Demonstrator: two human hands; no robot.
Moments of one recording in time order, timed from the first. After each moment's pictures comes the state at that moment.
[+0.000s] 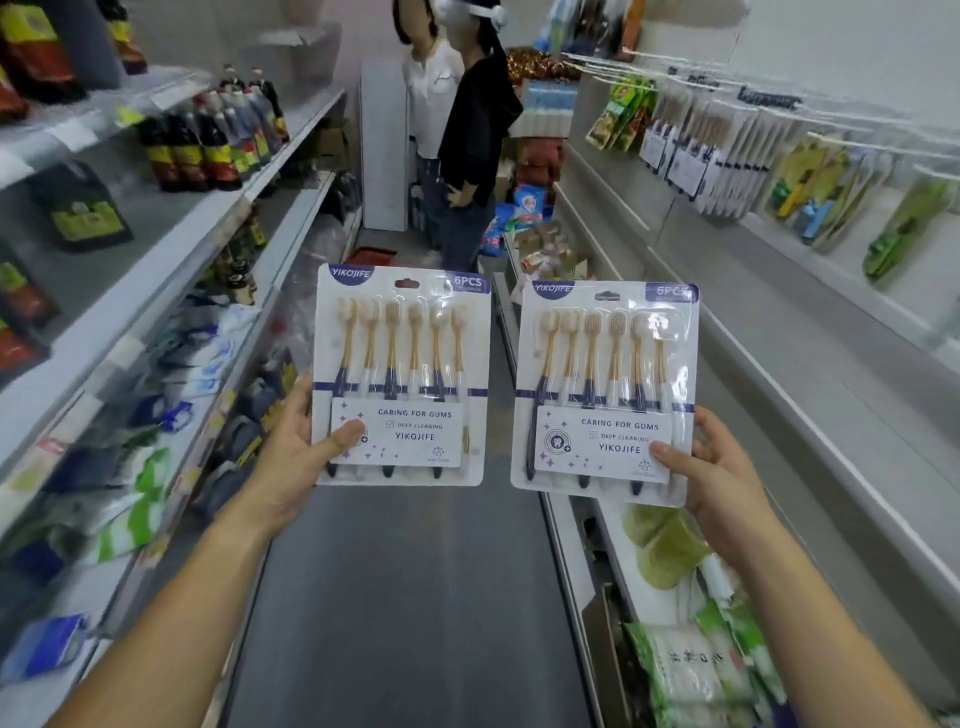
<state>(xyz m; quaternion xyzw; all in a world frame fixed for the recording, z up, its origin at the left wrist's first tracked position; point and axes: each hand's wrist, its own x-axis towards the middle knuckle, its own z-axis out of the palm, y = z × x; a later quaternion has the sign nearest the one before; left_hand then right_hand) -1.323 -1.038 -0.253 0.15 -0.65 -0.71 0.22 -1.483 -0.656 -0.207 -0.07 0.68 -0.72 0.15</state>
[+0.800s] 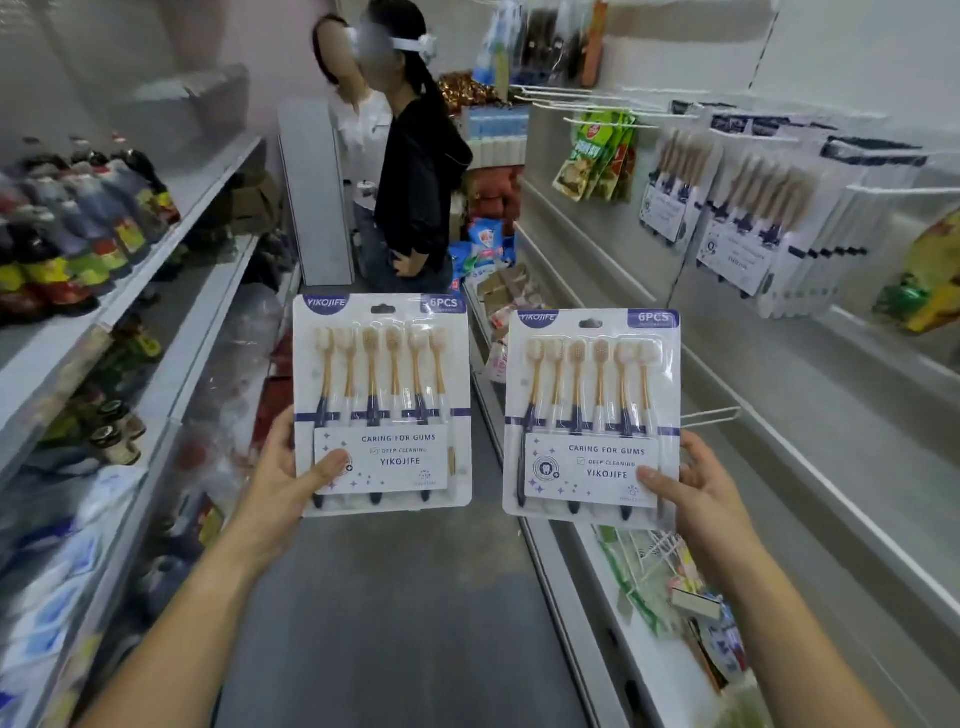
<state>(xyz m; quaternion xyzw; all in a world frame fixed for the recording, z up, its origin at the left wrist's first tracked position) -1.756 -1.245 -0.246 0.14 -0.66 -0.71 0.18 -1.877 -0.845 -0.222 -0.01 0.67 -0.74 0.12</state>
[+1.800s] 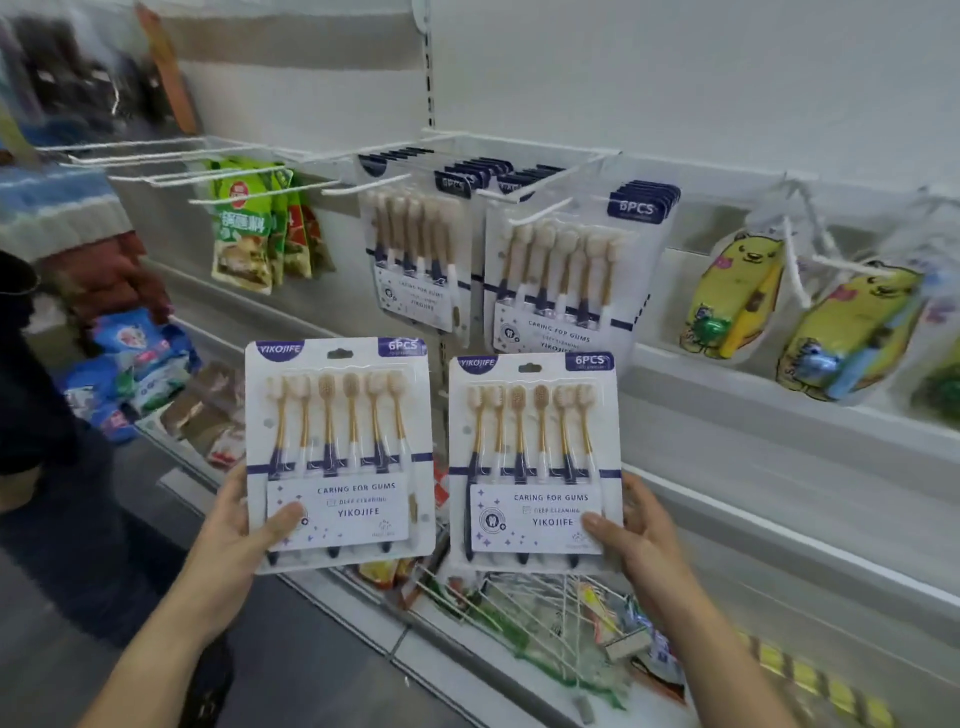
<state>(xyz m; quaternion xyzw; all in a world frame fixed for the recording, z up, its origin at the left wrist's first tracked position) -2.260 -1.230 -0.261 -0.12 -0.67 -0.73 -0.10 -2.079 -0.867 -0.253 0.22 0.62 -0.74 -0.14</state>
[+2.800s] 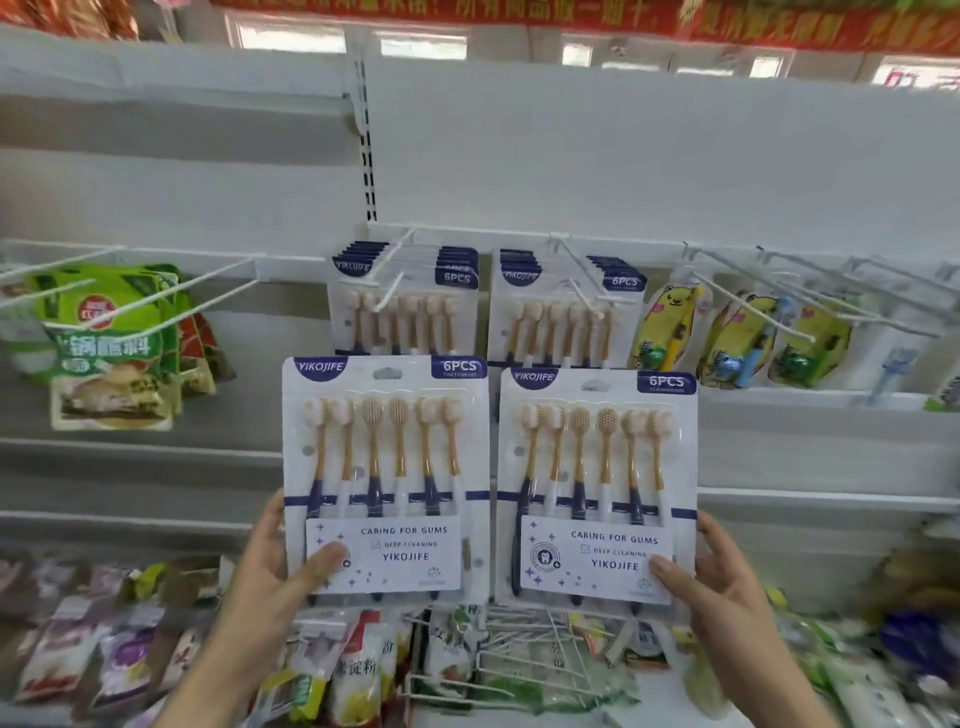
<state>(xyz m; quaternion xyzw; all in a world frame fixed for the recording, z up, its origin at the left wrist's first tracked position) -2.427 -1.240 -0.211 -0.28 -0.57 -0.72 -0.28 -2.089 -1.024 -0.190 0.33 0.57 -0.65 -0.39</state>
